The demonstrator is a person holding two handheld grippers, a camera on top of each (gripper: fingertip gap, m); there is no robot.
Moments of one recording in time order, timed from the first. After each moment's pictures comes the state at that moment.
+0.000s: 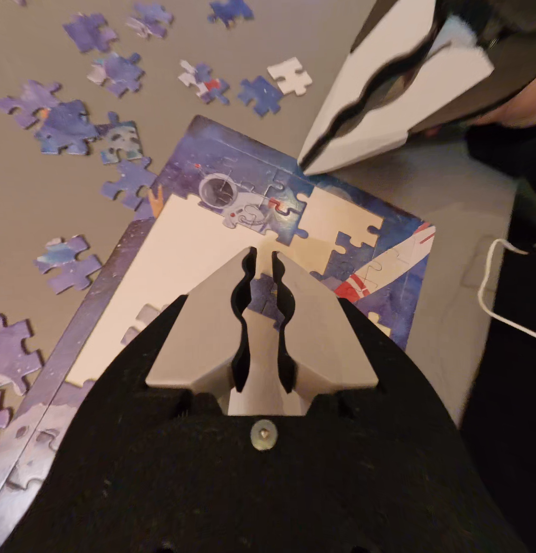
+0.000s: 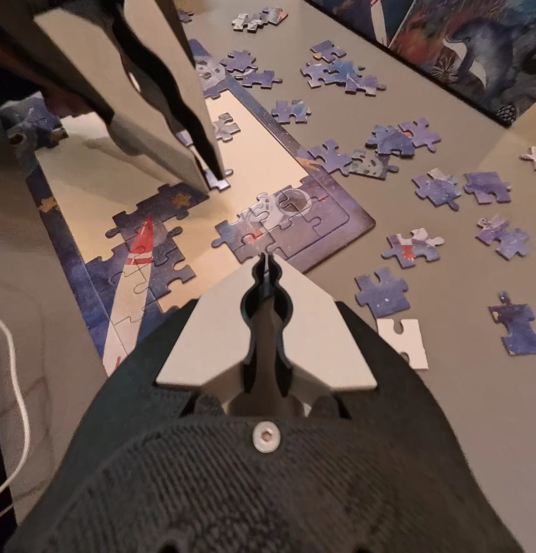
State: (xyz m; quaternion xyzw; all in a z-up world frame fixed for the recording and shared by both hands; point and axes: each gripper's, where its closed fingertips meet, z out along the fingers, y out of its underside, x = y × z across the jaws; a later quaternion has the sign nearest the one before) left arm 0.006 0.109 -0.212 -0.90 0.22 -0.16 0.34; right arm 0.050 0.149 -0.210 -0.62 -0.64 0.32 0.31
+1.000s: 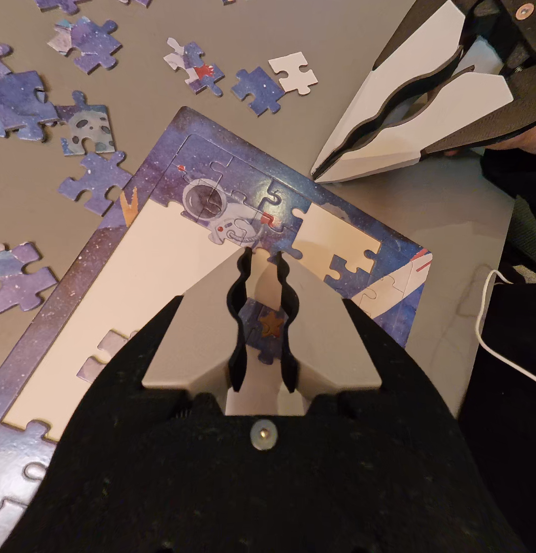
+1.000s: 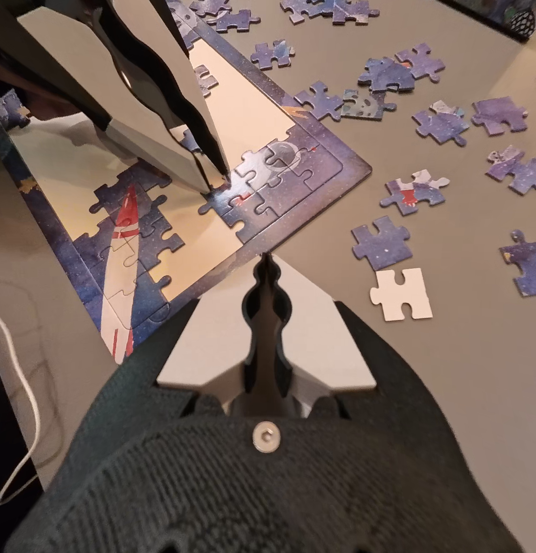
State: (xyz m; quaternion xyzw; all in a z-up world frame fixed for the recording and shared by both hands) left arm 0.022 0.121 -0.225 -0.91 0.19 -0.19 0.31; right arm 0.070 0.155 -0.225 -0.66 -0.63 0.31 0.27
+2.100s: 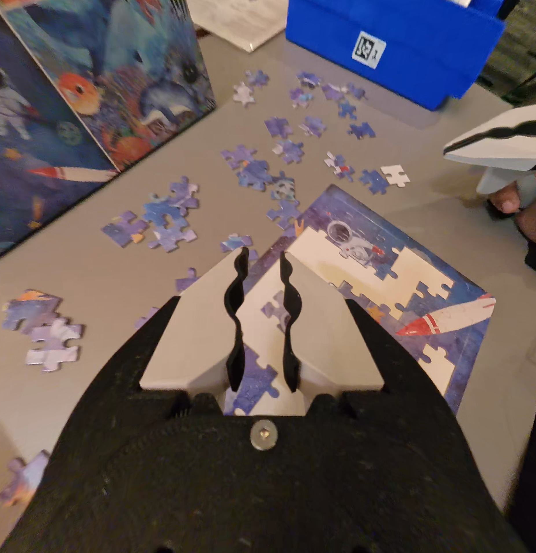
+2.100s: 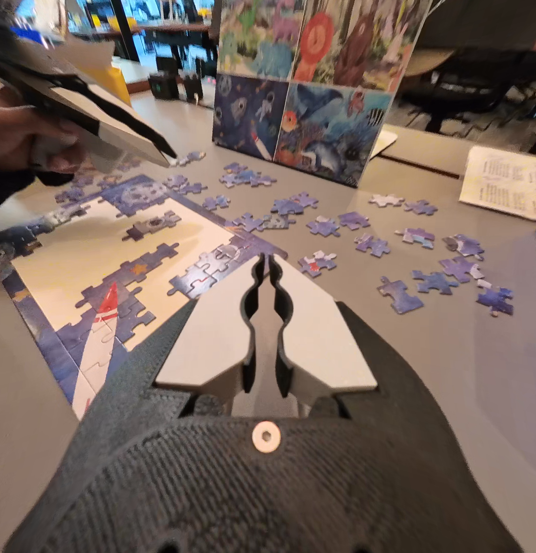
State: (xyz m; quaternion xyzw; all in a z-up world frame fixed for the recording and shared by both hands) left arm -0.099 0.129 -0.161 -0.88 0.08 -0.12 0.45; right arm 0.077 0.198 -0.152 -0.62 -0.49 0.38 0.48
